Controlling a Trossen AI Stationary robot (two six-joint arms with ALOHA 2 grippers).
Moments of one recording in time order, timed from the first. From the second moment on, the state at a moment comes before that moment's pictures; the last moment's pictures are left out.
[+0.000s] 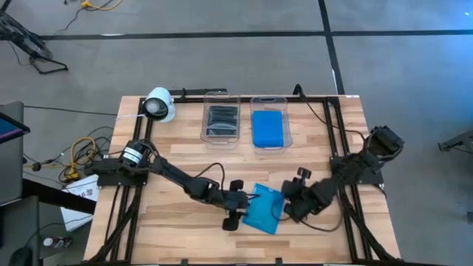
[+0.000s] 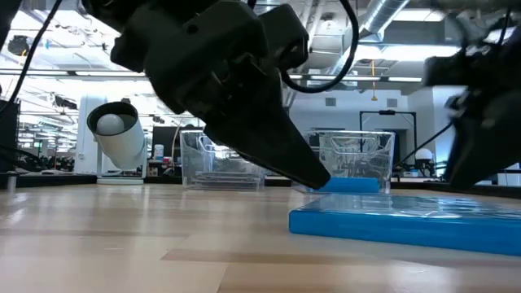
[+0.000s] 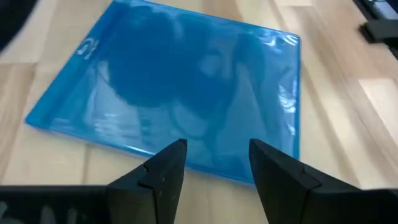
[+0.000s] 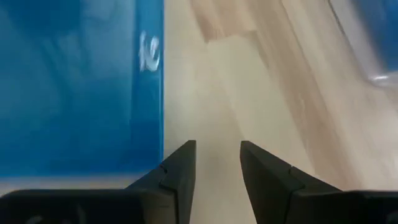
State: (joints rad) left arm -0.34 2.03 1.11 0.25 -0.09 -0.20; right arm 0.65 1.63 0.82 -0.71 0.53 0.90
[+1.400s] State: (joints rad) left arm -0.36 1.96 1.11 0.08 -0.46 -0.13; right arm 0.66 1.65 0.76 -0.48 0.30 0.97
